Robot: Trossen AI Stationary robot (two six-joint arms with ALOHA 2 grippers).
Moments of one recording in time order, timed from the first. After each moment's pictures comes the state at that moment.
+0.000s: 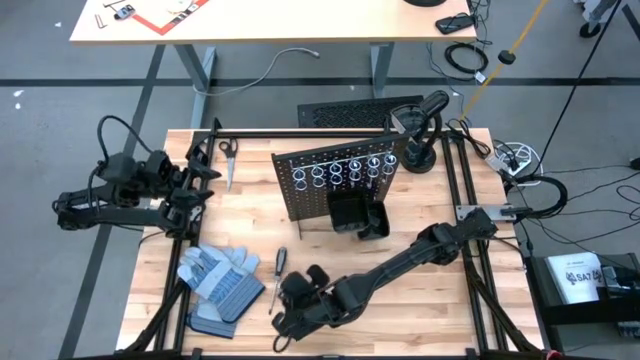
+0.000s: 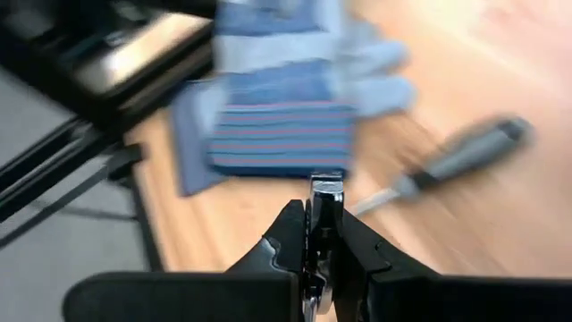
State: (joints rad) left arm 0.06 0.37 0.67 0.06 0.21 -0.20; right arm 0.49 2.43 2.30 -0.69 0.54 1.04
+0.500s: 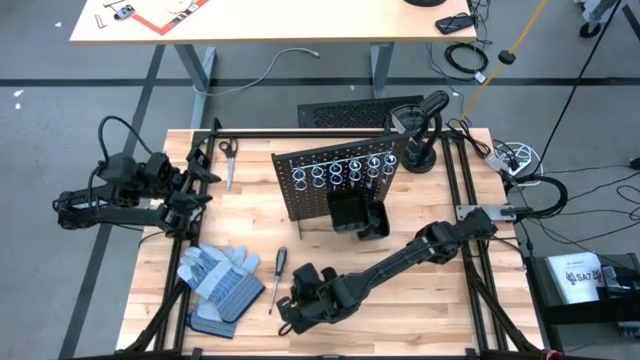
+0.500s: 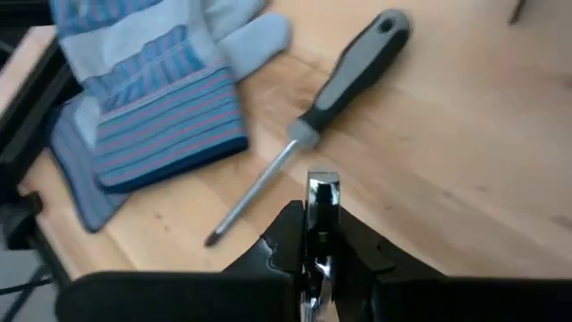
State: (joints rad) left arm 0.05 0.37 0.67 0.06 0.25 -0.21; right arm 0.47 2.43 2.17 -0.75 0.52 1.42
